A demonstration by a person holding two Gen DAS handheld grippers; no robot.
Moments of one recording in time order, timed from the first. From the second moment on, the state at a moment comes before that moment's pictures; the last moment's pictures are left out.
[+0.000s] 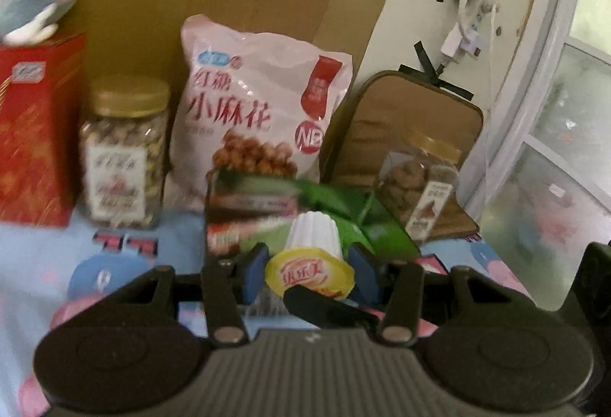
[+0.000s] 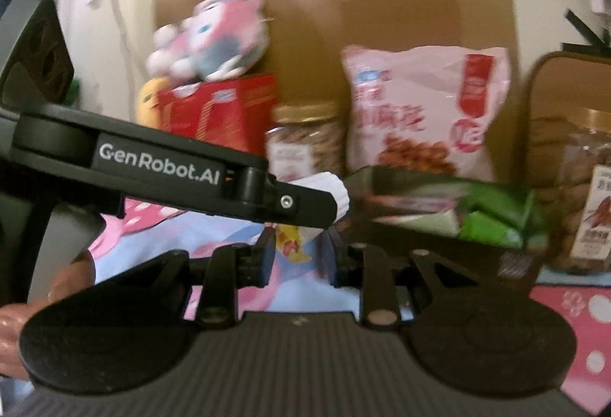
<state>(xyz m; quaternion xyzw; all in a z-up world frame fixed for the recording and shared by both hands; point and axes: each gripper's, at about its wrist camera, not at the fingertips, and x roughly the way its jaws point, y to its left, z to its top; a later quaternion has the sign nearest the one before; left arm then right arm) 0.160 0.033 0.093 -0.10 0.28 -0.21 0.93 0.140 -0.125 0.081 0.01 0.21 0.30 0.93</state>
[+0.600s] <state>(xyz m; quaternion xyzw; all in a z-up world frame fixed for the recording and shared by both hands) 0.221 0.034 0.080 -0.10 0.30 -0.14 0.94 0.217 -0.152 0.061 0.08 0.23 0.28 0.93</state>
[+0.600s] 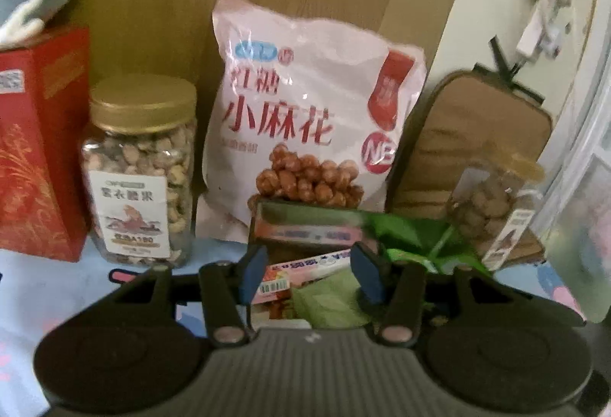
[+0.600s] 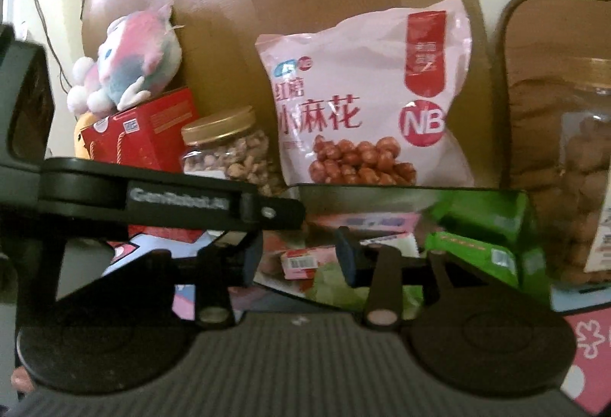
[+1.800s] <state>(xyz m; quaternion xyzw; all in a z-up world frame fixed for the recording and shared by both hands) 0.127 0.002 0.021 -0.20 0.42 -0.29 0.84 0.057 -0.235 0.008 0.10 0.32 0.29 0.90</state>
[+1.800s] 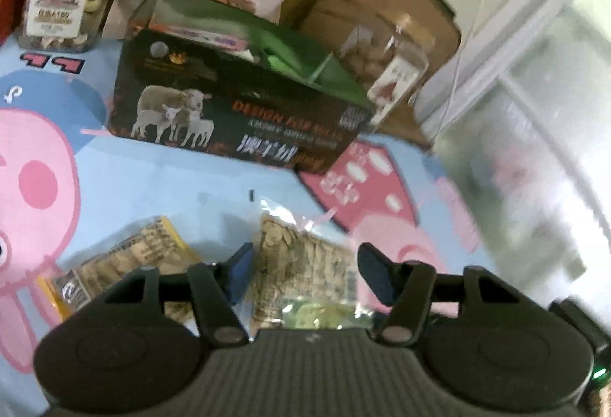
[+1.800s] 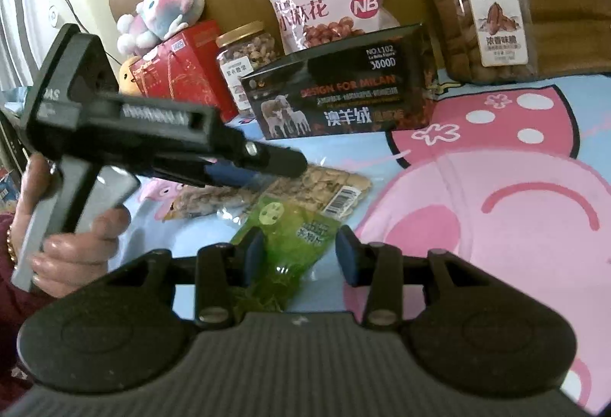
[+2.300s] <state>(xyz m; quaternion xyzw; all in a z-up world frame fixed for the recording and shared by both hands) 0.114 -0.010 0.042 -0.19 0.39 -0.33 0.84 0.104 -0.274 0.011 0.31 0.33 0.31 0.84</state>
